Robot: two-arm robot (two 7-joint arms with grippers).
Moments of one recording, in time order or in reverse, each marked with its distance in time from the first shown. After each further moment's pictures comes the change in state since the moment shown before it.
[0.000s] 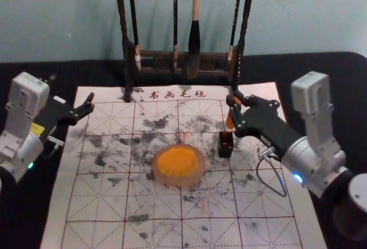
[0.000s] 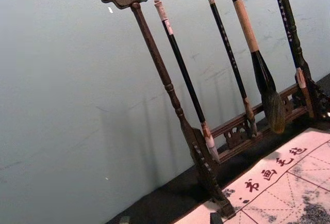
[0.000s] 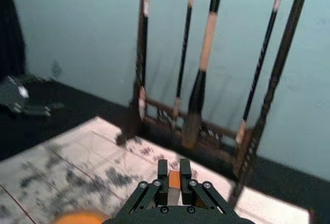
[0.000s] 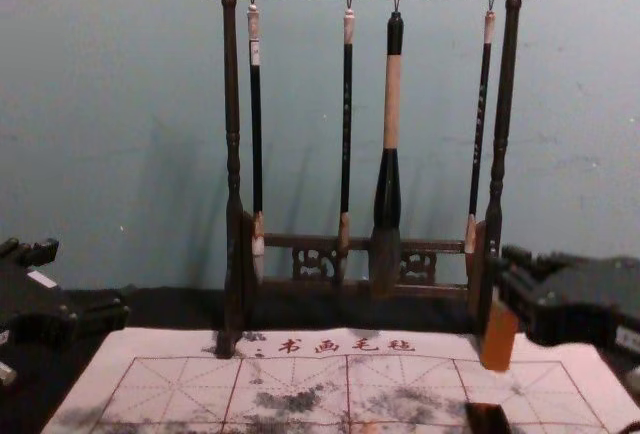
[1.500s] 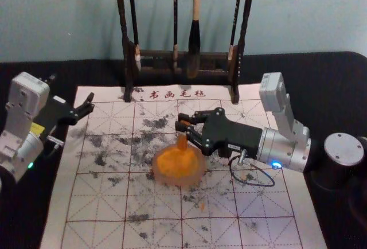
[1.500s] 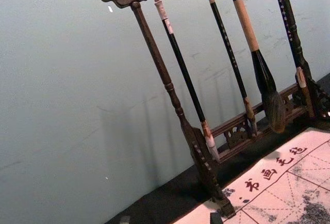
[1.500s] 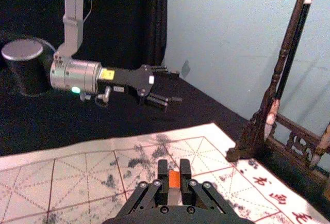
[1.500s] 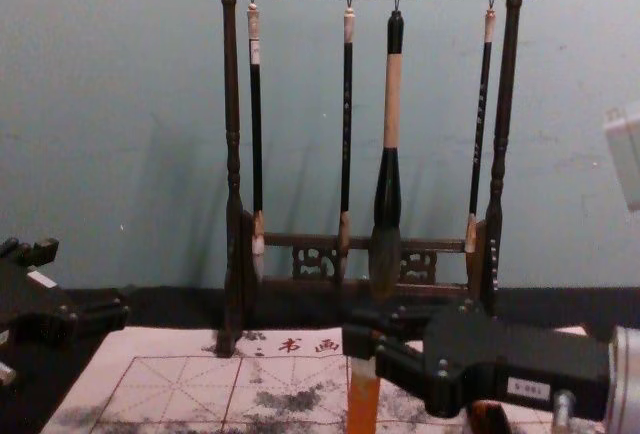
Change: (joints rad) left arm 0.000 0.000 0.000 0.000 0.000 0.000 0.000; right arm 0.384 0.010 -0.225 0.495 0.207 -0.232 0.627
